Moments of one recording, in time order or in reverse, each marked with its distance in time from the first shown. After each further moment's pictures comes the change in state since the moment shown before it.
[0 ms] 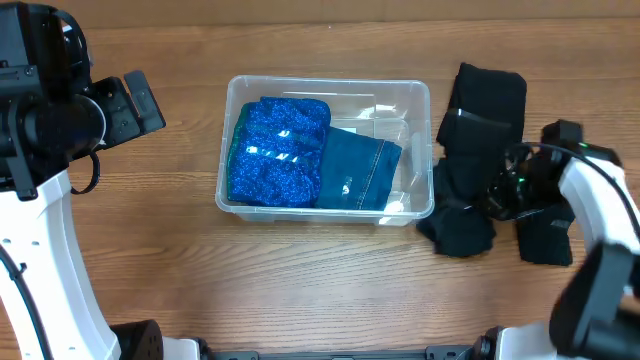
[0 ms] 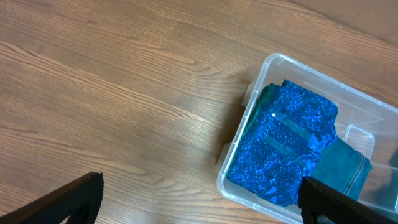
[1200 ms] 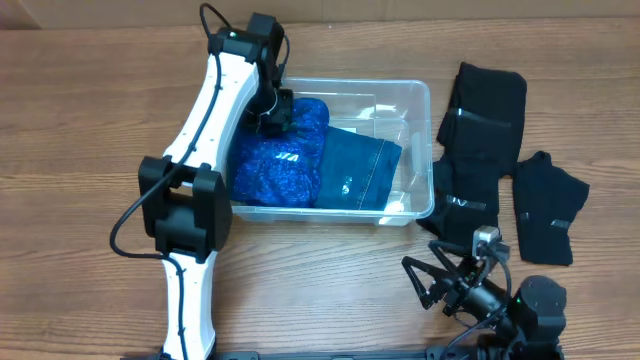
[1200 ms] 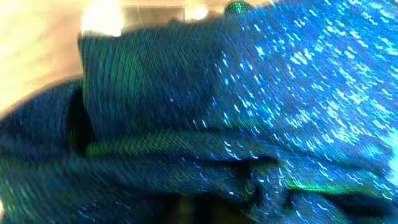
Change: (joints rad) left arm -0.352 0.695 -0.136 0.304 0.132 0.057; right arm 0.306 -1.621 -0.899 0.513 -0.272 0.261
